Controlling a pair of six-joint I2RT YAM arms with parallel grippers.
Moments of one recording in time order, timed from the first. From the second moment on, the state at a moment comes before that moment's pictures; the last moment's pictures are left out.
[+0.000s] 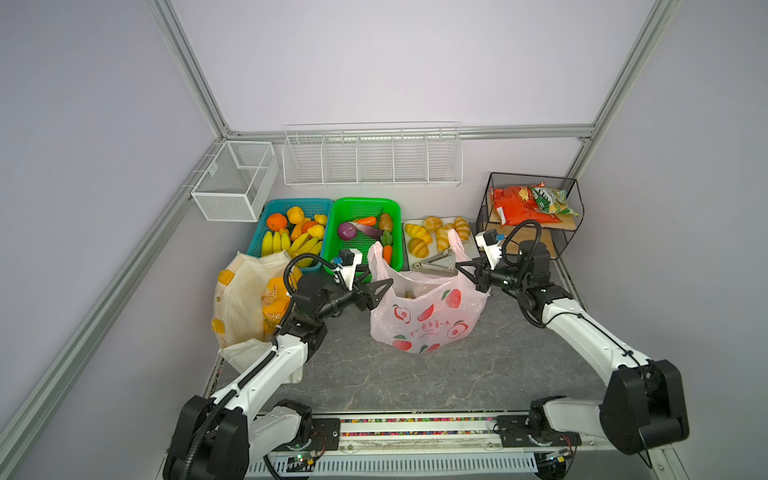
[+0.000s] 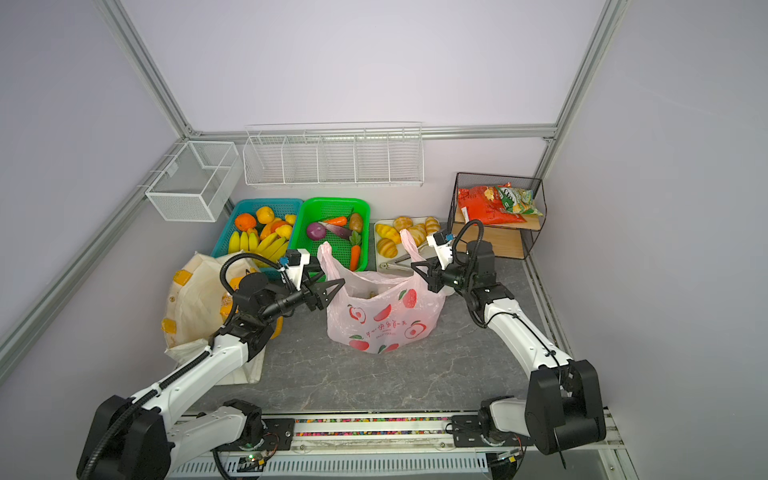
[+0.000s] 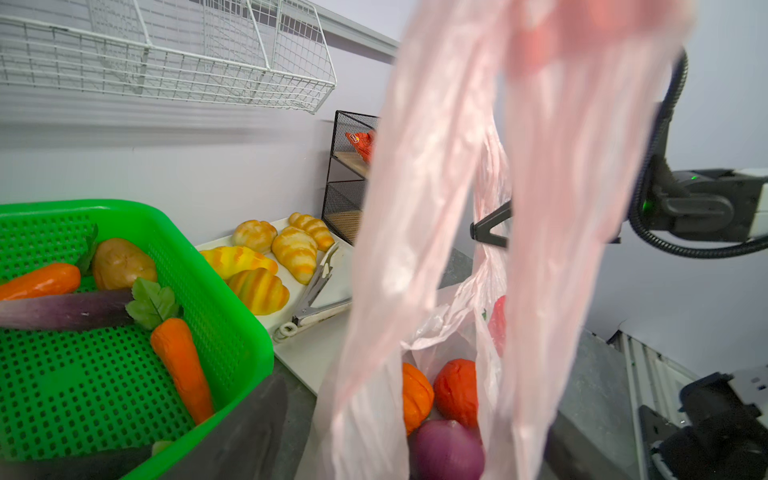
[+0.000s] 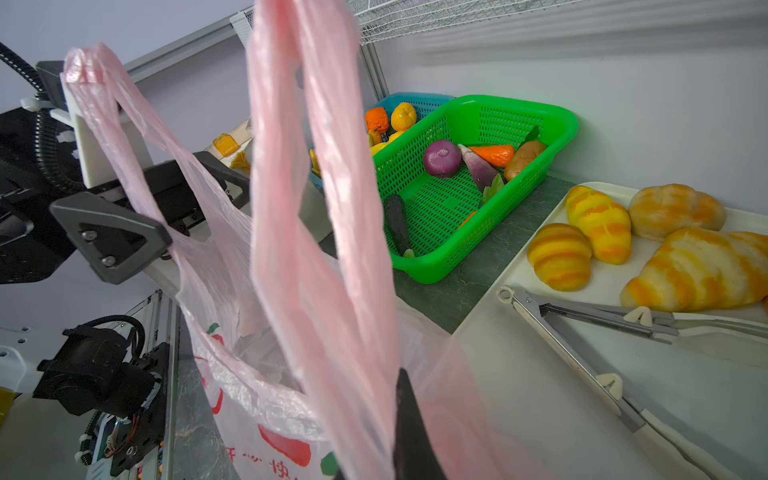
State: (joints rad) left arm -0.38 1.16 0.61 0.51 0.64 -0.20; right arm 0.21 1.31 0.89 0.06 -0.82 0.08
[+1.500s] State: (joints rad) left arm -0.76 1.74 1.71 -0.74 0.42 0.75; right arm 0.21 1.31 0.83 0.23 -0.97 0.10
